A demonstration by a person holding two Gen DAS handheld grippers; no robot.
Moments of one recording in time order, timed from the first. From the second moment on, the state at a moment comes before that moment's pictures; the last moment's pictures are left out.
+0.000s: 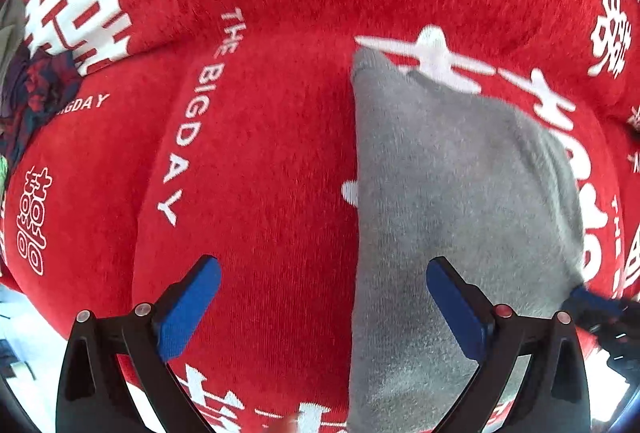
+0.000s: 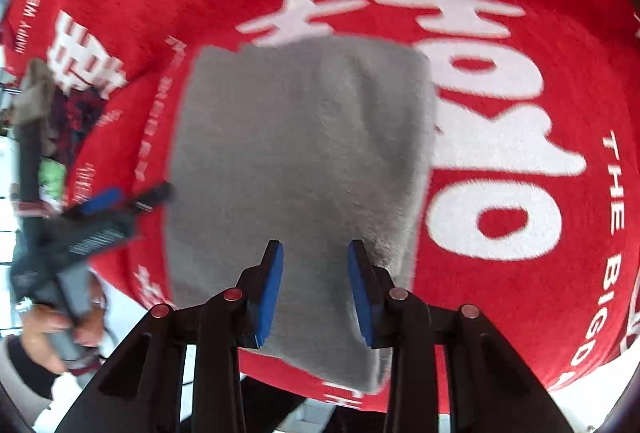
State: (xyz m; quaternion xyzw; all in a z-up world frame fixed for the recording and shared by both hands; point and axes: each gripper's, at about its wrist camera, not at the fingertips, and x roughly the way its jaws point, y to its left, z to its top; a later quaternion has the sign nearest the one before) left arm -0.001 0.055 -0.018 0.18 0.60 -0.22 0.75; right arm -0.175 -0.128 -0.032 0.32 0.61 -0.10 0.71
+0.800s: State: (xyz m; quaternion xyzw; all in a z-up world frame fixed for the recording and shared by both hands) left arm -0.028 0.041 -0.034 0.23 0.63 -0.25 0.70; right arm -0.207 -0.166 -0.064 0.40 0.58 -0.15 0.69
